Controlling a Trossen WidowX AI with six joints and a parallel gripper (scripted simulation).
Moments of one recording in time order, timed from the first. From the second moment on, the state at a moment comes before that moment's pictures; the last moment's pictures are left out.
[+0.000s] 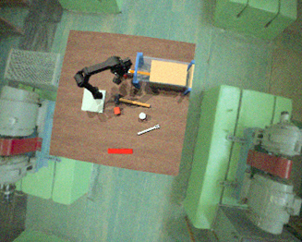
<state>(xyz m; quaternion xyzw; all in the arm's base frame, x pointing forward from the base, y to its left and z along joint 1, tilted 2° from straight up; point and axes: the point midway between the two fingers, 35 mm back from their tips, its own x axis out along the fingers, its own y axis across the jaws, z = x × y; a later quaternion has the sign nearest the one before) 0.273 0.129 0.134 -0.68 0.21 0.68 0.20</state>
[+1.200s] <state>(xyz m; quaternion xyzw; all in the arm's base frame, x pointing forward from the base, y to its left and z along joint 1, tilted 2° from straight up) 0.273 0.129 0.133 -0.68 0.21 0.68 0.20</state>
